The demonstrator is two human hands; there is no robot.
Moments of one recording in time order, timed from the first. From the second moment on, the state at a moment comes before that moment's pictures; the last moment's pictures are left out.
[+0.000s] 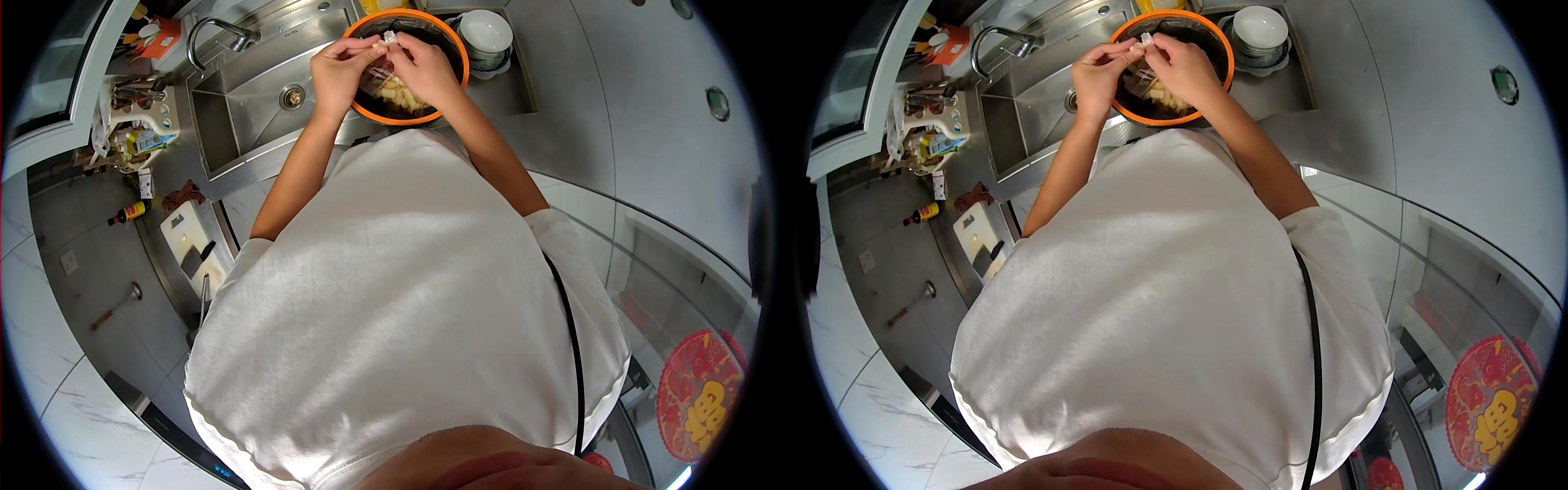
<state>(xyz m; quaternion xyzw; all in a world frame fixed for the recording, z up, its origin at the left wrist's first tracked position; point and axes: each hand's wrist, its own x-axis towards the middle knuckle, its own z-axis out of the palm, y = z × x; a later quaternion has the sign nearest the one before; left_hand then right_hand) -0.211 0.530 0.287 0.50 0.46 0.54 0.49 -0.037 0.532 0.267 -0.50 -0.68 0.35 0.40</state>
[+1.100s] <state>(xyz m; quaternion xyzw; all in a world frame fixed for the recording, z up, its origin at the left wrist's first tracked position) -0.221 0.542 0.293 0.62 0.46 0.41 0.49 -0.012 0.537 0.260 -0.51 -0.69 0.20 0.46</state>
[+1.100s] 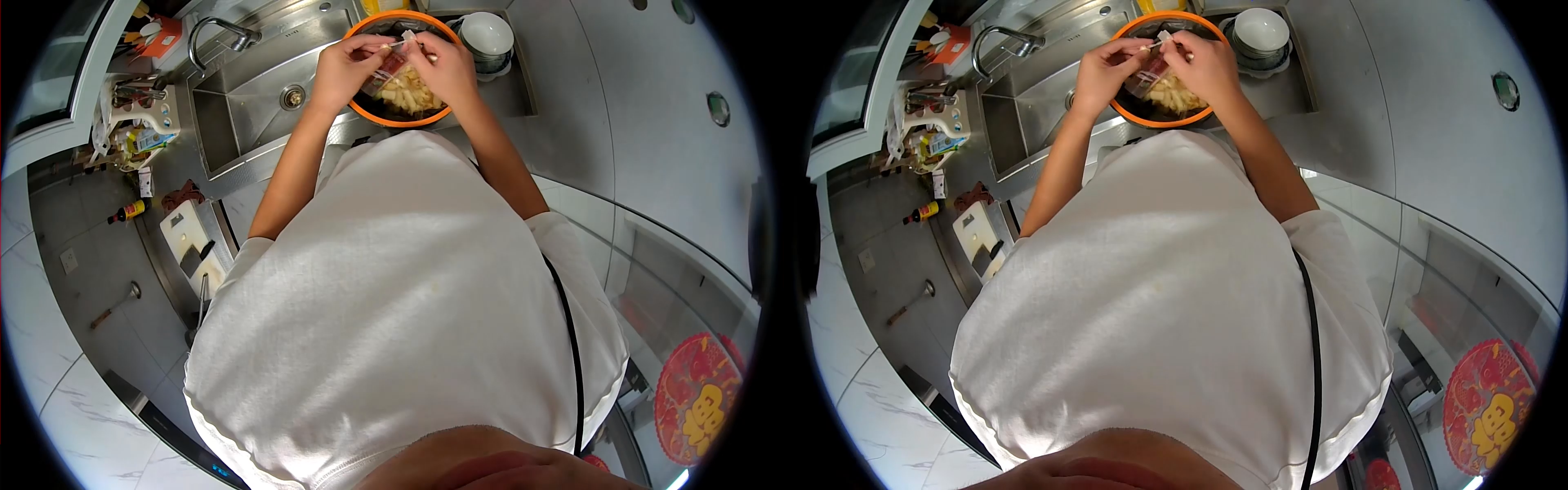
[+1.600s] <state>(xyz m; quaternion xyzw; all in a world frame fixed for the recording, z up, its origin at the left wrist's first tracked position) -0.219 0.545 0.279 0.61 0.54 0.46 0.34 -0.029 0.535 0.274 -0.43 -0.51 0.46 0.58</state>
